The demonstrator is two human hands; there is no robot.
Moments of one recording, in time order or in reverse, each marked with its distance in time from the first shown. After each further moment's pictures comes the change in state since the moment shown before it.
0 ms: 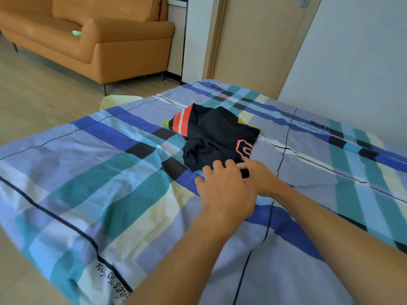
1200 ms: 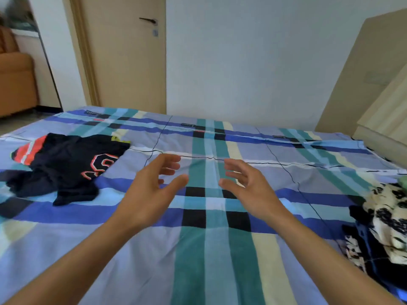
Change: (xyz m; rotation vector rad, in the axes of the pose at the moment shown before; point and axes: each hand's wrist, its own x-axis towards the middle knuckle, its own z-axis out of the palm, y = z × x) left_hand -0.099 0.161 0.043 -0.671 -0.118 0.573; right_hand -0.359 0.056 -0.152 0.410 0.662 0.262
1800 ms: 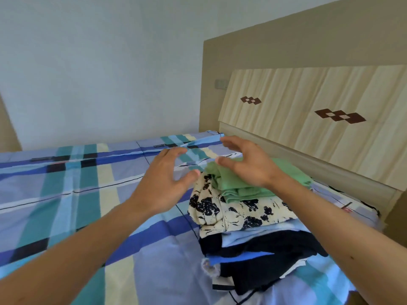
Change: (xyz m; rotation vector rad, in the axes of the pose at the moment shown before) left_hand 0.024 0.199 0.283 0.064 -0.397 0.455; right_hand -0.124 0.023 -0.330 -0.489 0.409 0.172
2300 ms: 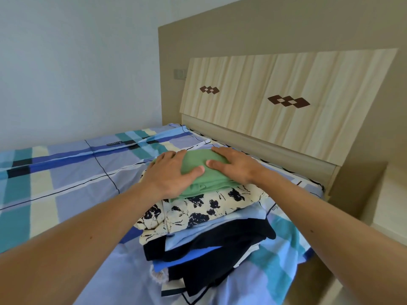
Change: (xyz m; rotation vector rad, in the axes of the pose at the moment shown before) left_hand 0.068 0.037 0.125 0.367 -0.358 0.035; right_hand -0.016 0.107 -0.050 -0.347 -0.158 0.254
